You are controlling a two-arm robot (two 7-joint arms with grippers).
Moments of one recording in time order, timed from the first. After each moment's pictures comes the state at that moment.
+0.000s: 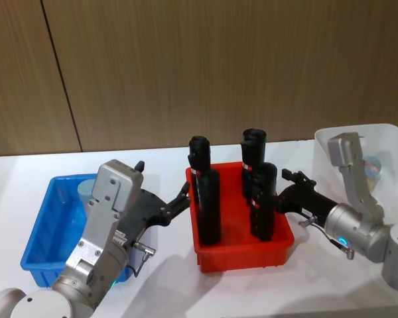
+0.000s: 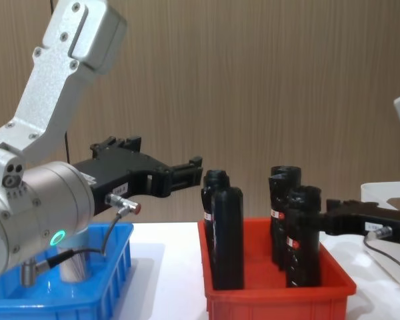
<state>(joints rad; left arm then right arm) -0.24 0.38 0.45 -1.63 -0.20 0.01 -0.01 0.53 0.19 -0.25 -0.95 0.25 -0.02 0.51</state>
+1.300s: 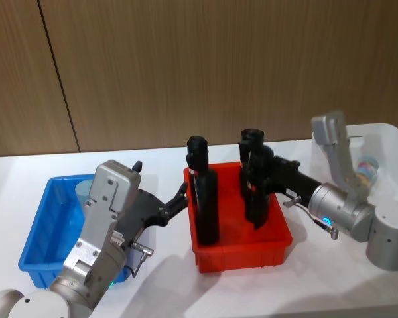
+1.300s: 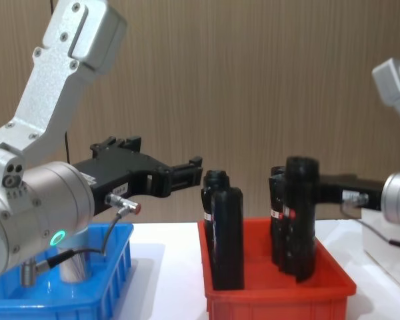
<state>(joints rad) -0.24 0.38 0.45 -1.63 -0.20 0.01 -0.01 0.58 0.16 -0.27 -0.98 0.26 0.01 0.50</state>
